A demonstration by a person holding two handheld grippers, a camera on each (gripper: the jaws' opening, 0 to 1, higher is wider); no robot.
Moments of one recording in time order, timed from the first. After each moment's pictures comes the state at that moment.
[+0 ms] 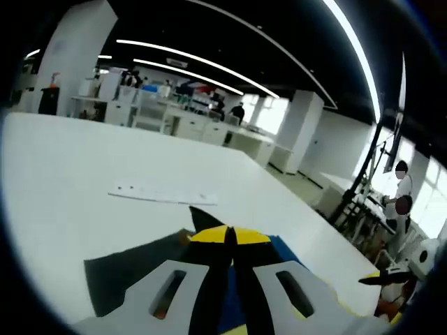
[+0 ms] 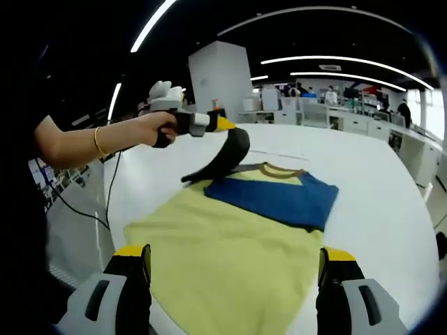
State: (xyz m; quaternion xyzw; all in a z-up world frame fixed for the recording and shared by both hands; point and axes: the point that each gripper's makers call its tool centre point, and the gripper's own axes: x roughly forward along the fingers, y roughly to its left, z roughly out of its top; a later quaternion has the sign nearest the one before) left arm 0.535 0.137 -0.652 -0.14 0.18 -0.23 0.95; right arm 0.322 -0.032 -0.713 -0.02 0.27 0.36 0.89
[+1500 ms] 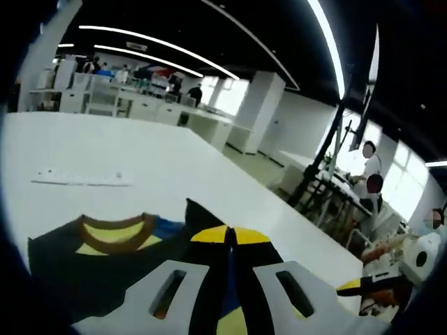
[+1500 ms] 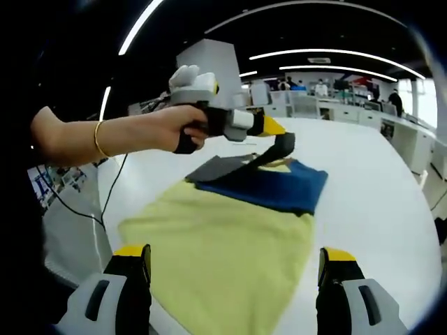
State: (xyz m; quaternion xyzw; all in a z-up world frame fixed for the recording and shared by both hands) left arm 0.522 -0.020 -0.685 -0.13 0.22 -0.36 0.90; right arm 0.320 -0.049 -0.728 0.00 0.28 0.34 0.90
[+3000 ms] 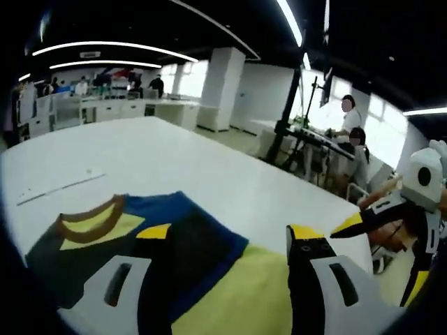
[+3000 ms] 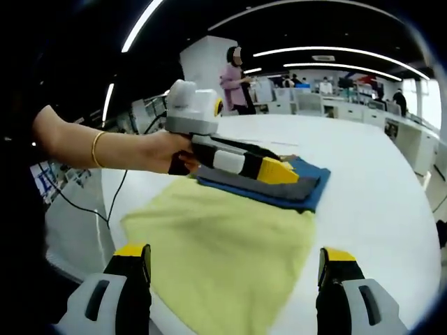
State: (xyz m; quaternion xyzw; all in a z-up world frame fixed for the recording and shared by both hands) left arm 0.467 -0.034 -0.723 -0.01 0.22 -0.45 0.87; right arm 0.316 -0.048 -0.730 -0.01 0.29 0.35 0.89
